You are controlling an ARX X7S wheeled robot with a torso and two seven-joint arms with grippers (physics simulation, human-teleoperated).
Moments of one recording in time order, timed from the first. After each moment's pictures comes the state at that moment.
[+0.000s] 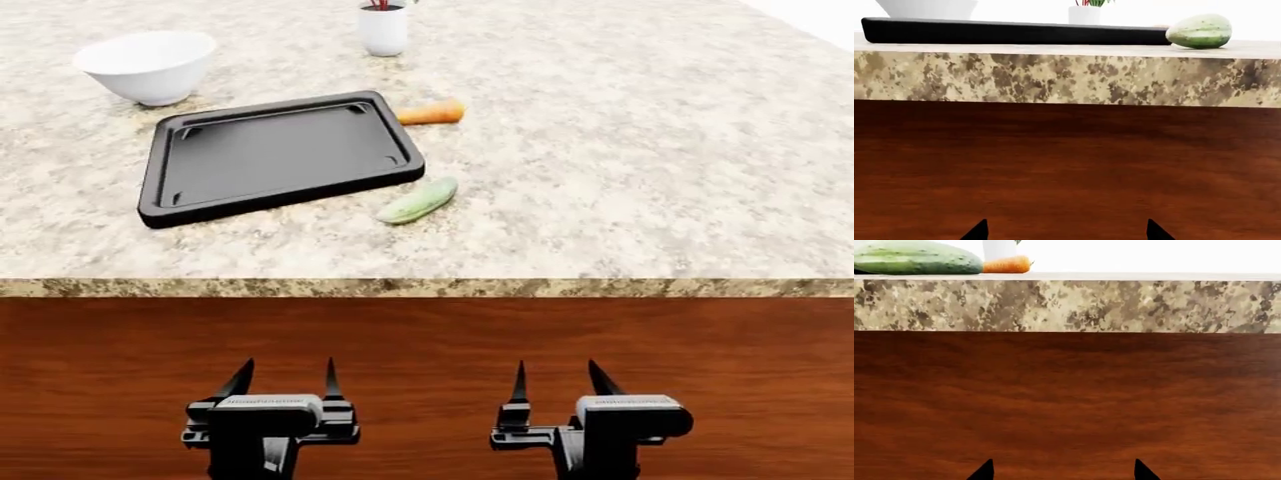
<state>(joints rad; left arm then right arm) -0.01 -0.10 0.11 0.00 -0.12 0.00 -0.11 0.02 0.10 -0.11 0.05 0.10 -0.02 0.09</state>
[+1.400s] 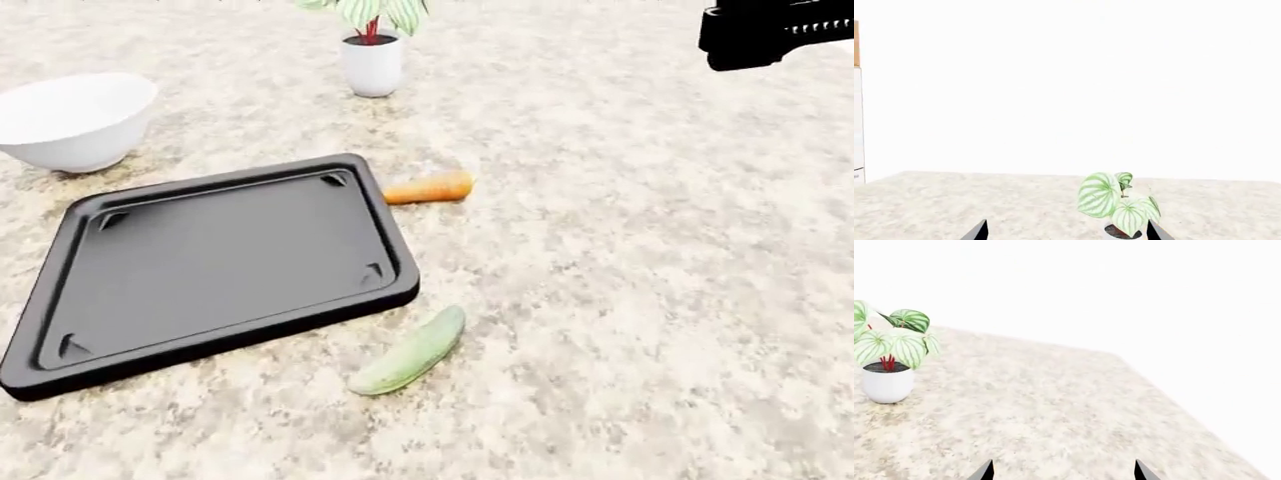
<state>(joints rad) -1.58 -0.58 0.17 0.14 -1.20 -1.24 -0.74 1.77 0.82 -0.63 -0.18 2.00 1.21 1.40</state>
